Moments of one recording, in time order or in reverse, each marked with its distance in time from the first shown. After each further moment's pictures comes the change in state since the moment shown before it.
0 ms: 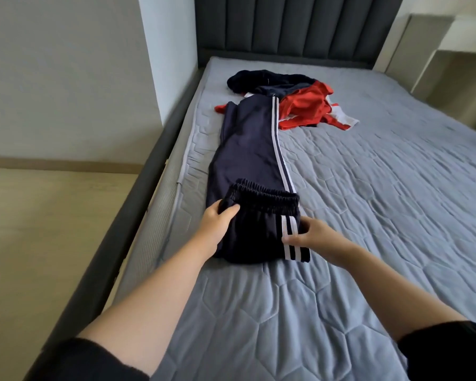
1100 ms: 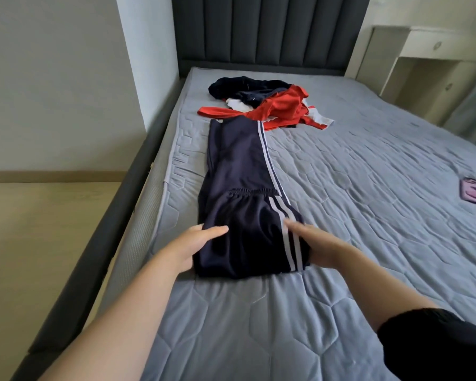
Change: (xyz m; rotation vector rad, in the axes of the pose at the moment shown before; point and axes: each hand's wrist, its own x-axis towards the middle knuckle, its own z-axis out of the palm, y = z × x) left_hand -0.041 -0.014 -0.028 -0.025 -0.308 -0.359; right_hand -0.018 0.040 0.000 0.425 -0.029 0.254
